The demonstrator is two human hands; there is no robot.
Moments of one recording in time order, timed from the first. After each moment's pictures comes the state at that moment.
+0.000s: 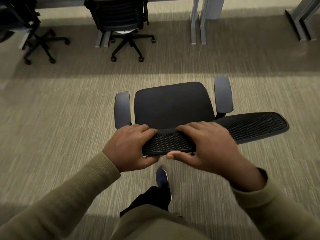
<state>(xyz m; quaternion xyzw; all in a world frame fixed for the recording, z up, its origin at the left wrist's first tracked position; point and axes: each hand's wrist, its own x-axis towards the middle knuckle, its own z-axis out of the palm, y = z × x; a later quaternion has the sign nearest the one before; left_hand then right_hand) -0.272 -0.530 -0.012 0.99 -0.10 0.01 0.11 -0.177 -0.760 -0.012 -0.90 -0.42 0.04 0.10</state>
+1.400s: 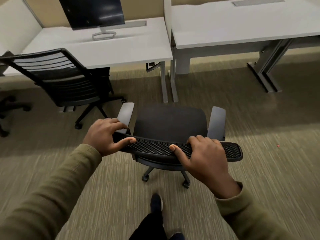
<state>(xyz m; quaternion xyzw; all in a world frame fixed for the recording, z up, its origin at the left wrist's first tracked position) 0.385 -0.414 -0.002 0.99 -0.06 0.11 0.10 0.415 -0.731 -0.023 -0.97 -0.20 -0.09 0.12</state>
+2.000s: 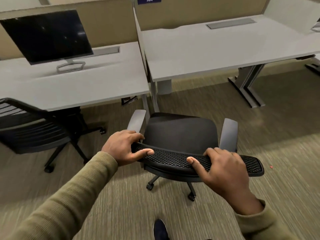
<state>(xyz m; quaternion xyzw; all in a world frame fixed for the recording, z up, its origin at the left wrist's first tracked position) 0.697 -0.467 -0.007 0.98 -0.14 0.03 0.11 0.671 -0.791 -0.028 -0.98 -0.12 -0.13 0.09</state>
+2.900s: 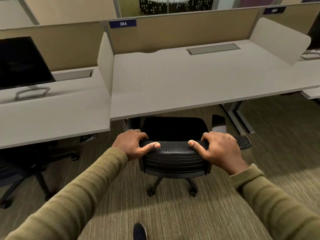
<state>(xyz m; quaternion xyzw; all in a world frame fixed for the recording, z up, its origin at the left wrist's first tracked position) 1.030 -0.661 -0.017 0.99 -0.07 -0.01 0.11 1.059 -0.984 -0.019 -0.97 -0.20 -0.15 0.07</state>
